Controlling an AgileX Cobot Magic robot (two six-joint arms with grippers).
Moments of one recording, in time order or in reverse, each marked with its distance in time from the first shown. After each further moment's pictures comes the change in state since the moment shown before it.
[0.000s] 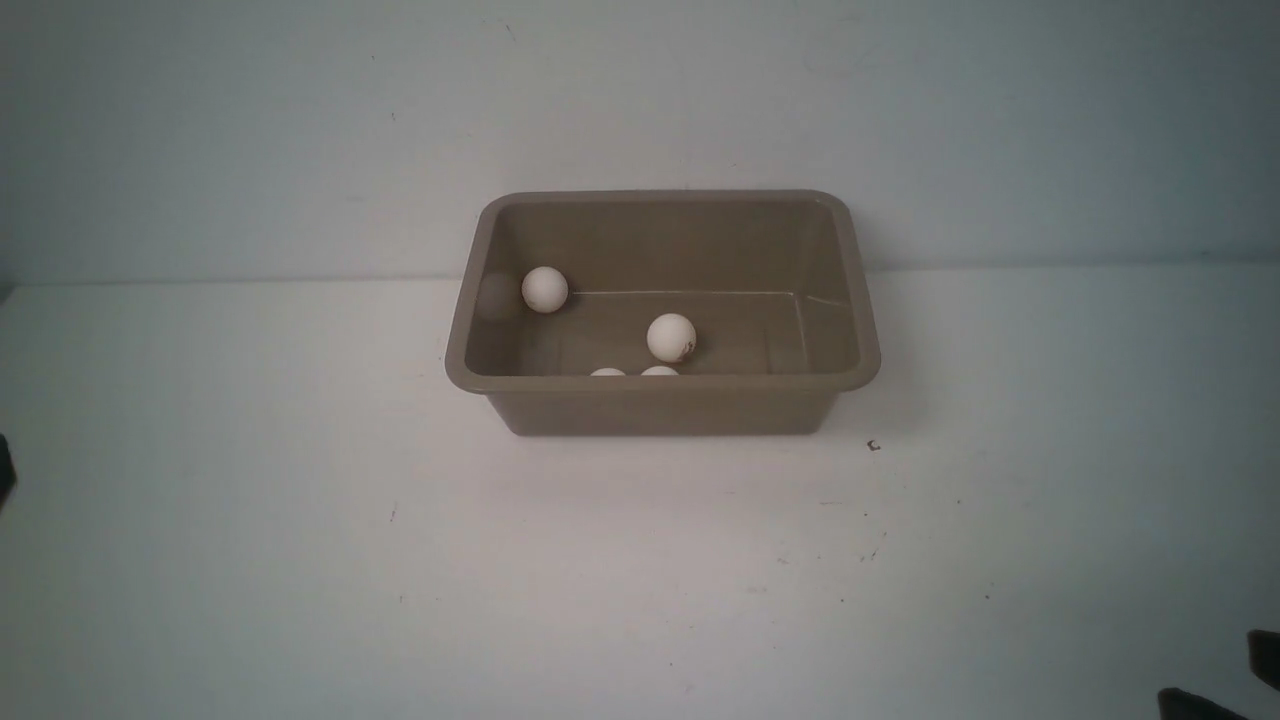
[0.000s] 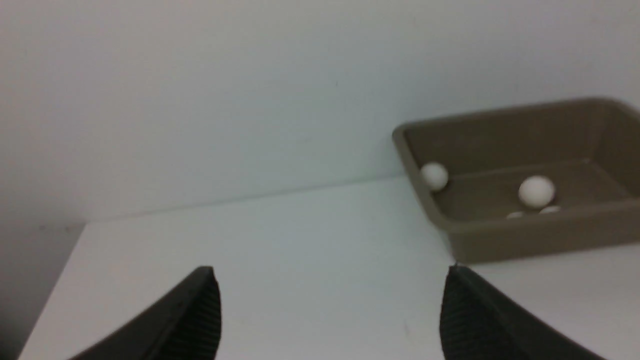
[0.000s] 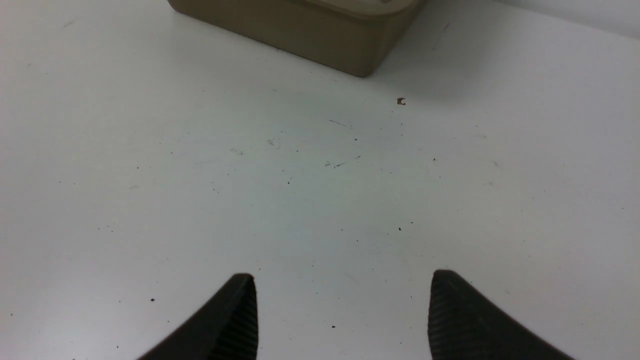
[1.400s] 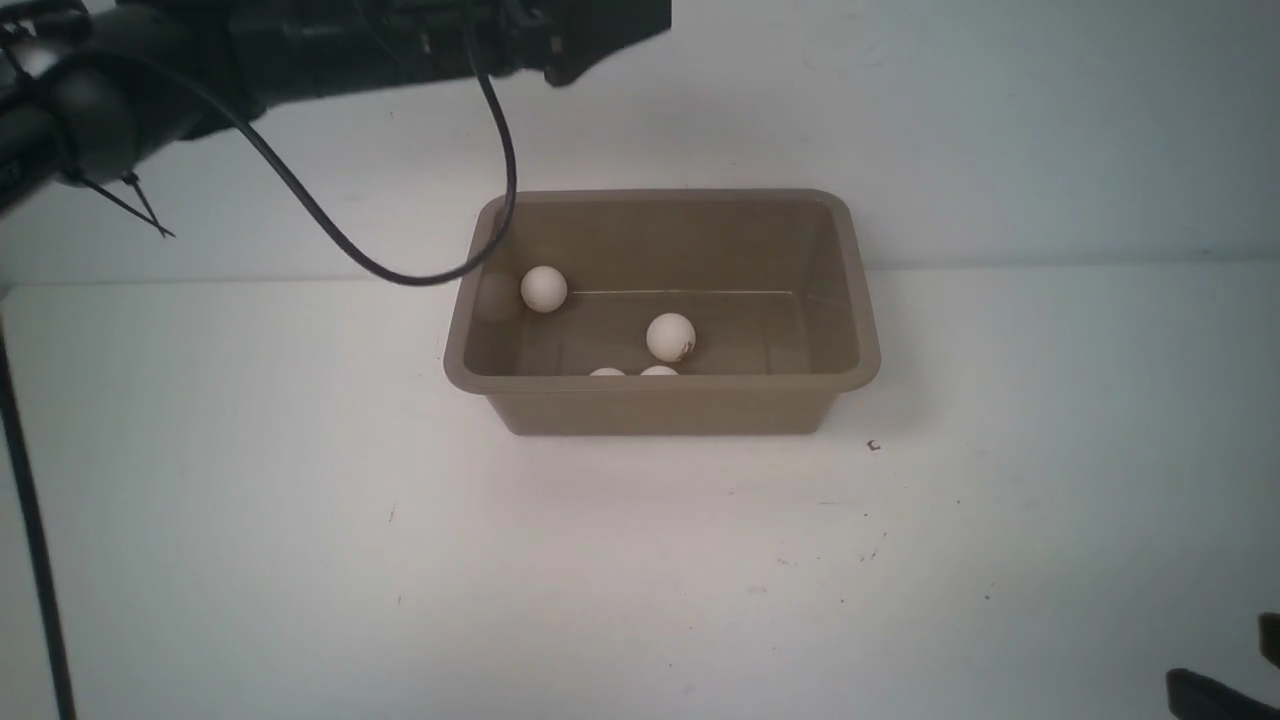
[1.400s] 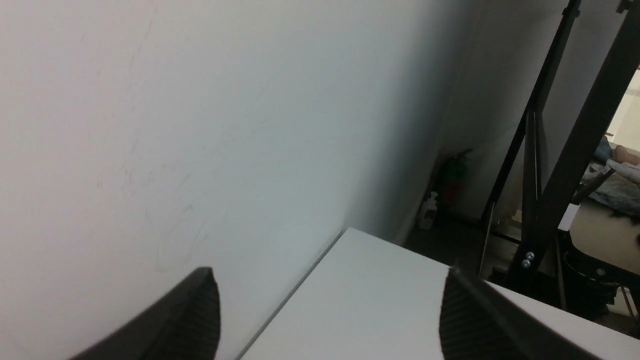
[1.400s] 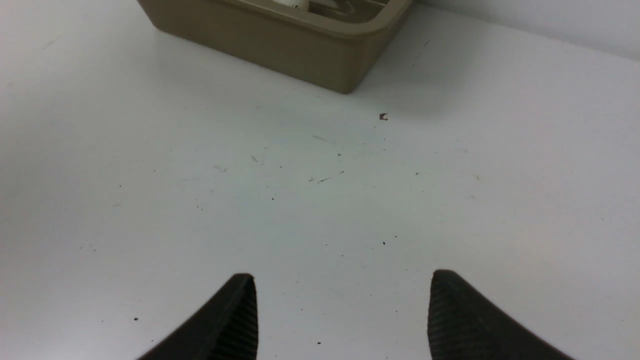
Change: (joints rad) right arm 0.000 0.000 0.000 0.005 -0.029 0.000; left arm -0.220 1.673 -1.331 -1.323 0.539 1.135
